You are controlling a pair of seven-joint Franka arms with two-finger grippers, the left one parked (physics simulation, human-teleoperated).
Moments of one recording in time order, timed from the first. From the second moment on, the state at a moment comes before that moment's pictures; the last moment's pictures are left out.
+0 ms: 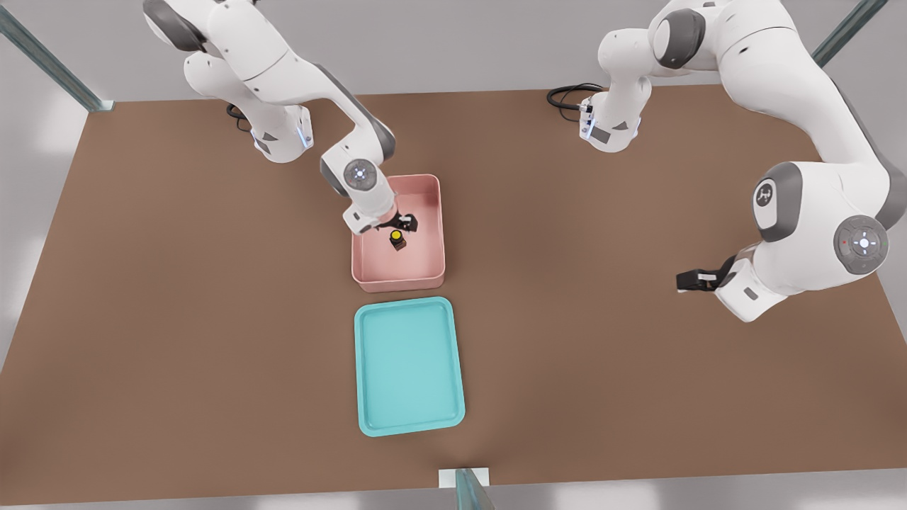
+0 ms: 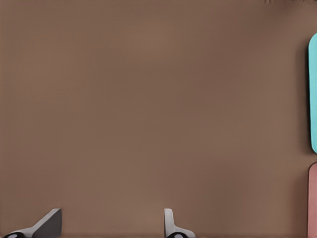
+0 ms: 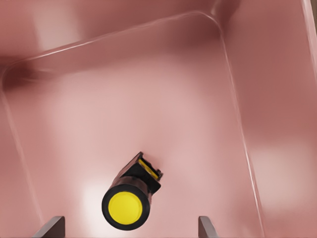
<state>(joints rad) 0.36 0.27 0.39 -2.36 0.04 2.60 0.92</state>
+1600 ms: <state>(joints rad) 0.26 0.77 0.35 -1.24 -0.17 2.07 1.15</state>
